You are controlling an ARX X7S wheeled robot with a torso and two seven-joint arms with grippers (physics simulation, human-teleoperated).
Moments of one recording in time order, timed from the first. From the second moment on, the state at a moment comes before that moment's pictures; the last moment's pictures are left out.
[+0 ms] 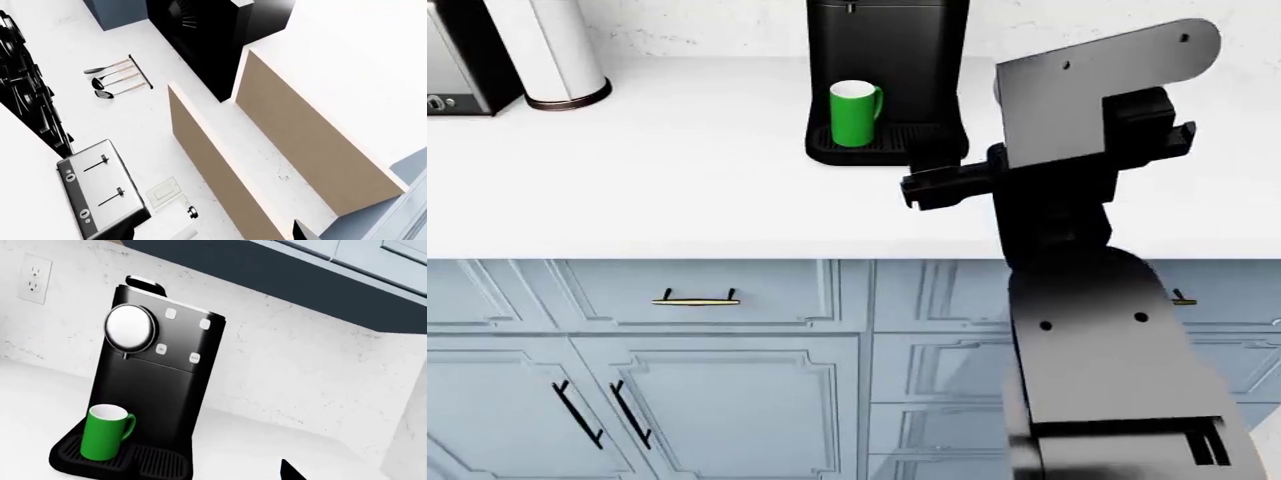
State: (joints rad) left arm -0.08 -0.35 -0.93 0.89 -1.51 -0.13 -0.67; right arm 0.93 0.01 -0.40 -0.72 -0.34 1.50 0.00
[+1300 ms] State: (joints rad) left arm -0.07 -0.34 -0.94 0.88 -1.51 -0.12 -0.66; right arm 0.90 0.03 -0.33 -0.45 0.36 1.25 0.43
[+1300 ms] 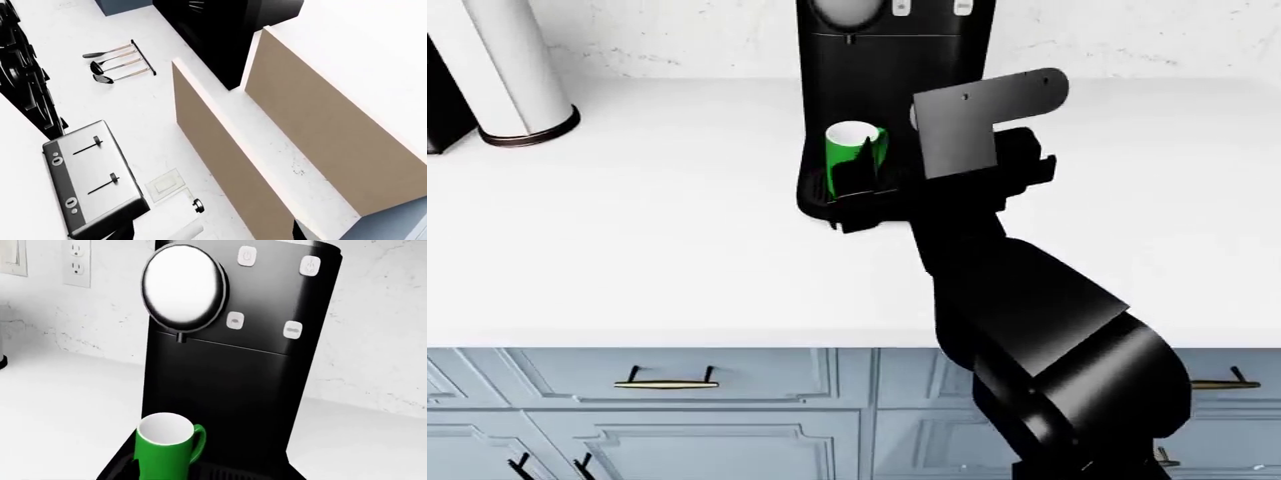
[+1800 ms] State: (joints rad) left arm -0.07 -0.35 -0.94 0.88 -1.51 -0.11 -0.67; right arm 0.88 0.02 -0.43 -0.30 0.44 1.05 0.46
